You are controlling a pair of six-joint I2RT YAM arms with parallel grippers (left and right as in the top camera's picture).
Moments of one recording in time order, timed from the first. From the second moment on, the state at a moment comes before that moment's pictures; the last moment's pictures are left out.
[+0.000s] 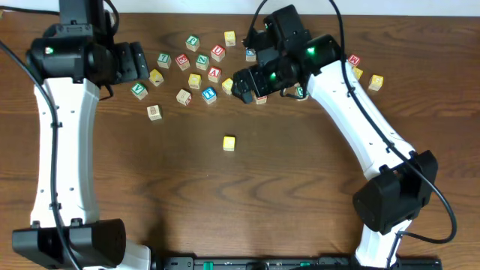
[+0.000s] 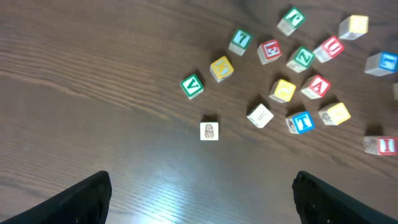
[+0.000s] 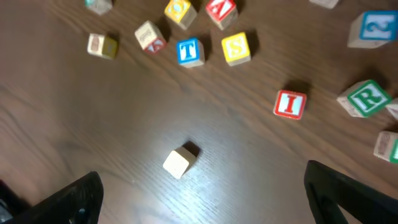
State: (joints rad) left arm 0.05 1.67 1.90 -1.26 -0.07 -0.17; right arm 0.46 1.97 1.94 -1.05 -0.31 0.10
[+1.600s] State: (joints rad) left arm -0.17 1.87 1.99 -1.22 -0.02 -0.15; right arm 0.28 1.97 2.06 -1.18 -0.07 0.18
